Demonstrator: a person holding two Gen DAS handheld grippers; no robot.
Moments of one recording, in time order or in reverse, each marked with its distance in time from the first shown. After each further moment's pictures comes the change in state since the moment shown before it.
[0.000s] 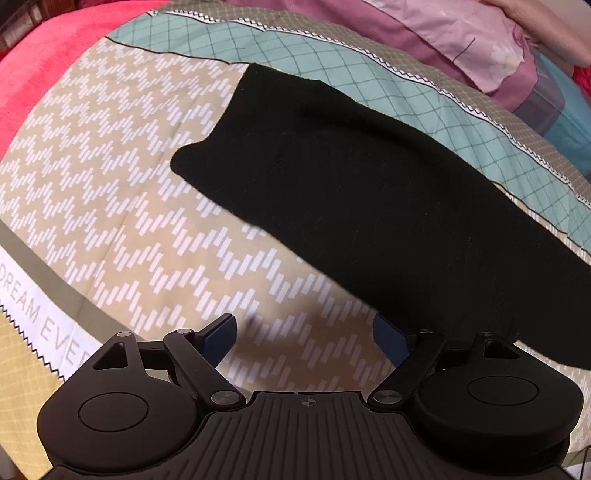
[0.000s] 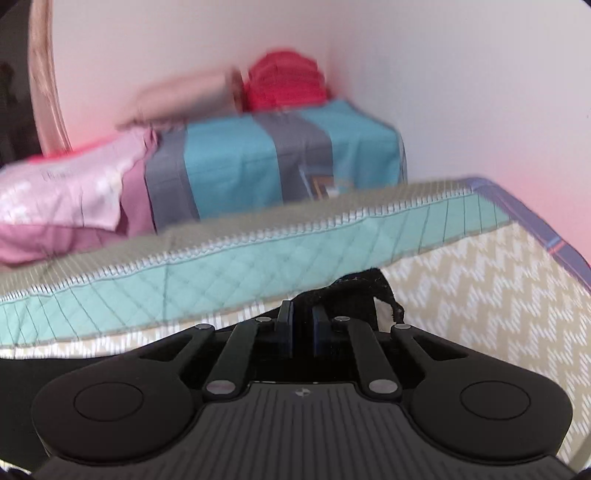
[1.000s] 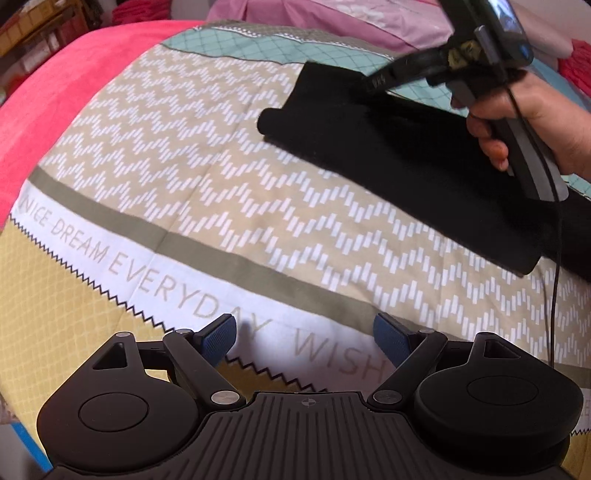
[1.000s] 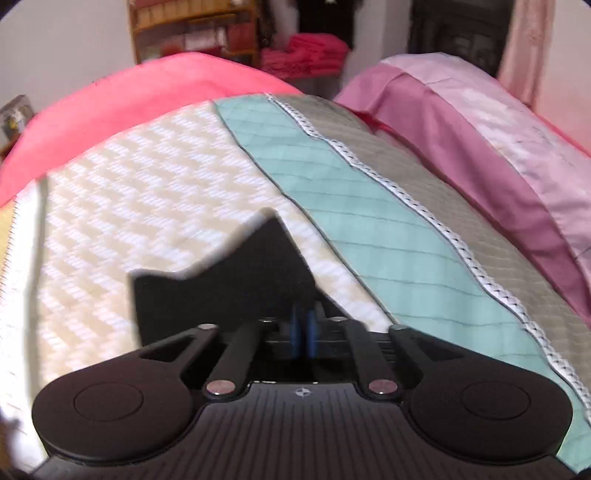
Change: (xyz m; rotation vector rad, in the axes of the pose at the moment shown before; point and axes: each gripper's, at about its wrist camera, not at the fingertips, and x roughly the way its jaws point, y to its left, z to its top) left arm -0.042 0.046 -0.082 0.054 -0.129 0.048; right arm -0.039 0.602 -0.093 -0.874 0.167 1.001
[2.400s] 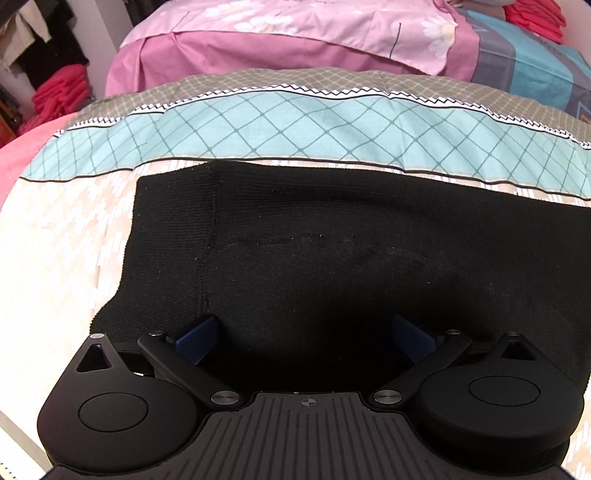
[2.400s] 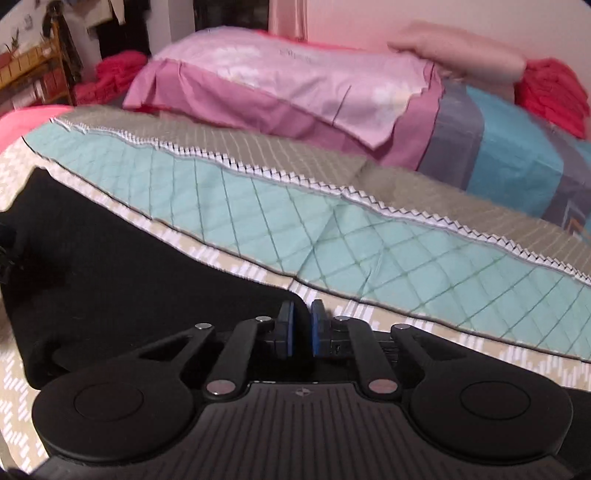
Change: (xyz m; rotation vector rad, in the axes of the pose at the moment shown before) left arm 0.117 -0.097 0.136 0.294 -0.050 -0.007; right arm -0.162 -0.149 -0.204 0.413 0.059 -0.469
